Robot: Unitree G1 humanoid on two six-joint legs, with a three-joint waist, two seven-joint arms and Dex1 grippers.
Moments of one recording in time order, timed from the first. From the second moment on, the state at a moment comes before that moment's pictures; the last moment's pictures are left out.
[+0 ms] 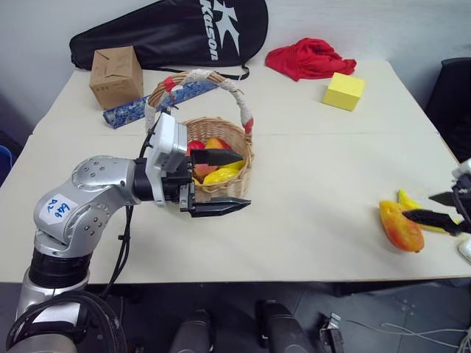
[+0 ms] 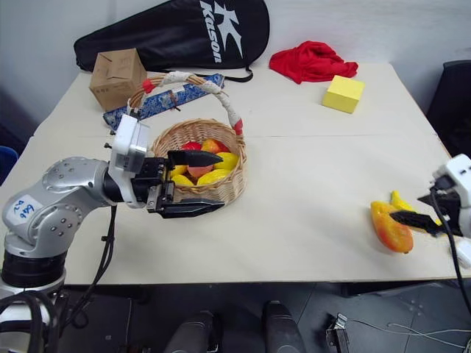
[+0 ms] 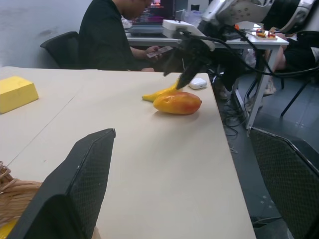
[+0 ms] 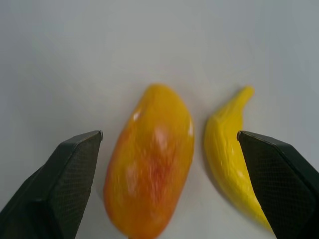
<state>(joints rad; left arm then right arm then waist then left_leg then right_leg) -0.59 0.69 0.03 -0.42 -0.79 0.71 -0.91 -0.05 -1.24 -0.45 -0.02 0.45 0.92 1.01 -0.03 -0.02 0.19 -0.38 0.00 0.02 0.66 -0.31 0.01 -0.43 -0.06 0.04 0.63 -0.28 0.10</state>
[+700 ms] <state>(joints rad) -0.56 0.69 0.03 -0.42 -0.78 0.71 -0.88 -0.07 -1.05 -0.41 0.08 0.49 1.02 0.92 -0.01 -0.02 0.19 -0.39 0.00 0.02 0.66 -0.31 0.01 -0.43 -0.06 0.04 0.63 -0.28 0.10</state>
